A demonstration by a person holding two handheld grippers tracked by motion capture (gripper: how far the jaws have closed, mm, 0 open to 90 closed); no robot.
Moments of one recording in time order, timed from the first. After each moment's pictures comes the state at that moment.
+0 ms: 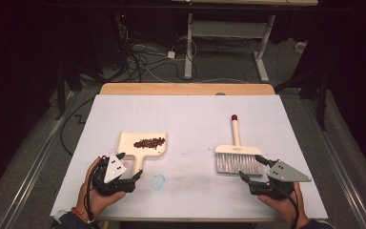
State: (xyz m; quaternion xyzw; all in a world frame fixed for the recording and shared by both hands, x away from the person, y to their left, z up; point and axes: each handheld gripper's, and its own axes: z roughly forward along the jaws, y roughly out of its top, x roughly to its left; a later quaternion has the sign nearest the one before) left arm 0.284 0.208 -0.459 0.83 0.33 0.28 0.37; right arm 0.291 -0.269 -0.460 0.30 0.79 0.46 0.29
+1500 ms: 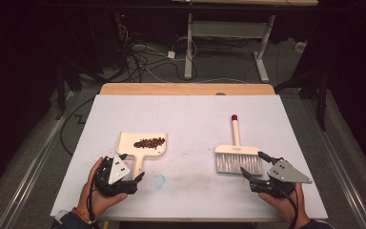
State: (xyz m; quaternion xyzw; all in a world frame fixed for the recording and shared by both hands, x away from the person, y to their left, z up) left arm 0.285 0.201 -0.463 0.84 0.32 0.27 0.35; right arm 0.290 -0.269 -0.453 0.30 0.77 0.45 0.33
